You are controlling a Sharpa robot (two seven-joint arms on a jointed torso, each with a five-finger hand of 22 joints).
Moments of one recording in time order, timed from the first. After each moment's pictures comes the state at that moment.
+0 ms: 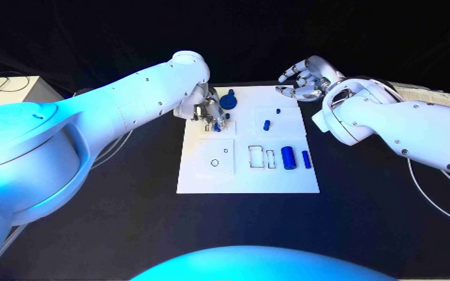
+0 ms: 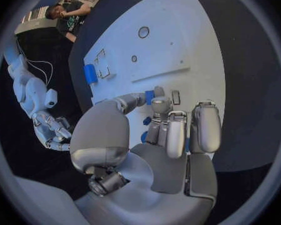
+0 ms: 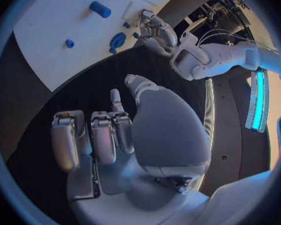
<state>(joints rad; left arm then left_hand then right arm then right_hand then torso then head) 1.29 -0.30 0.05 0.82 -1.10 0.67 -0.57 1.00 -0.10 0.72 0.13 0.38 0.98 0.07 0.42 1.04 1.27 0.01 1.12 0.88 1.46 -0.06 1.57 1.31 0.07 1.40 0.04 1.45 1.31 1.31 -0.78 -0.11 1.50 -1.04 -0.57 -0.21 1.38 -0.22 0.33 0.26 0.35 0.93 0.16 0.19 0.41 1.46 0.08 1.52 1.31 1.47 0.01 1.57 1.31 0.01 1.46 0.11 1.52 1.31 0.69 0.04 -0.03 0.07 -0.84</state>
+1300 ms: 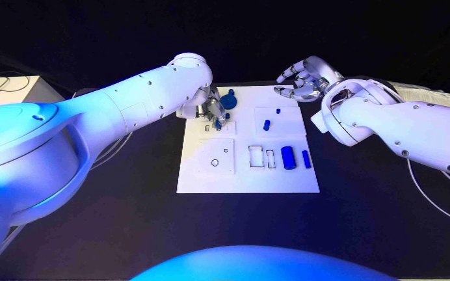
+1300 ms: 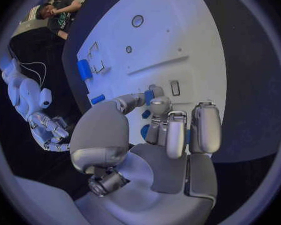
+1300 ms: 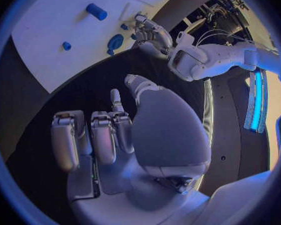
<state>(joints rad) 1.29 -0.31 0.04 0.85 -1.15 0.58 -0.56 0.99 -0.10 0.72 0.13 0.38 1.00 0.06 0.42 1.04 1.29 0.00 1.12 0.88 1.47 -0.07 1.57 1.31 0.07 1.40 0.04 1.45 1.31 1.31 -0.78 -0.11 1.51 -1.04 -0.56 -0.21 1.38 -0.22 0.33 0.26 0.35 0.93 0.16 0.19 0.41 1.46 0.08 1.52 1.31 1.47 0.01 1.57 1.31 0.01 1.46 0.11 1.52 1.31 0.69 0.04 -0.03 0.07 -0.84</state>
